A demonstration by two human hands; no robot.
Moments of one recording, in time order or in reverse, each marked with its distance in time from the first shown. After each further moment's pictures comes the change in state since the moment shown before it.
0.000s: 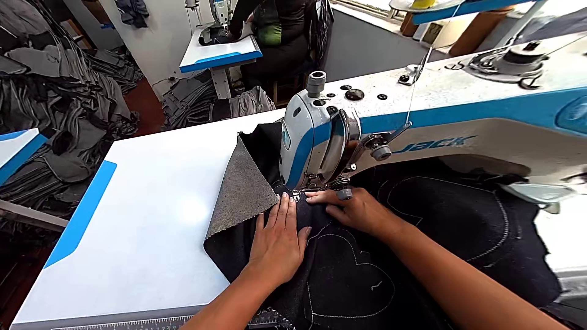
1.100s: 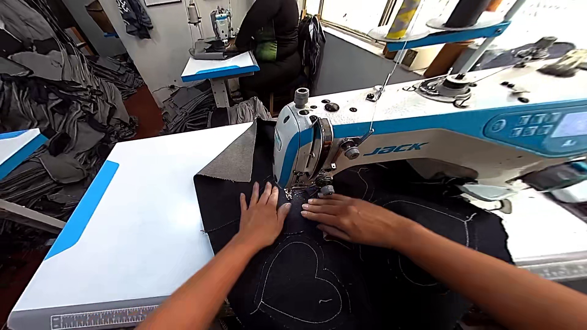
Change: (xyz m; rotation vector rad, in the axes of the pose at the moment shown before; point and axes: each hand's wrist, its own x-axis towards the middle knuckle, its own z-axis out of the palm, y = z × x) left_hand 0.025 -0.024 -0.020 -0.064 -0.001 -0.039; right_hand -0.010 -0.016 -0.037 -0.191 -0.387 -0.283
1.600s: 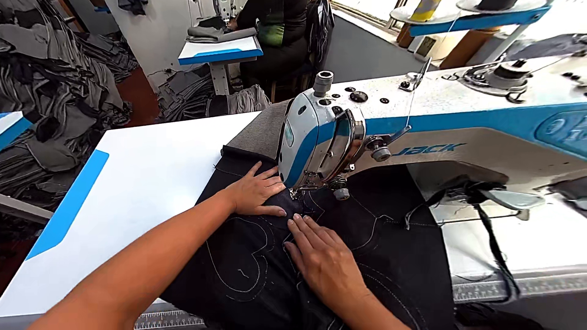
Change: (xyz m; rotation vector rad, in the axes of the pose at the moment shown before) left_hand 0.078 -0.079 -0.009 0.091 -0.053 0.784; right_hand 0.049 -0.122 0.051 -0.237 0.258 0.651
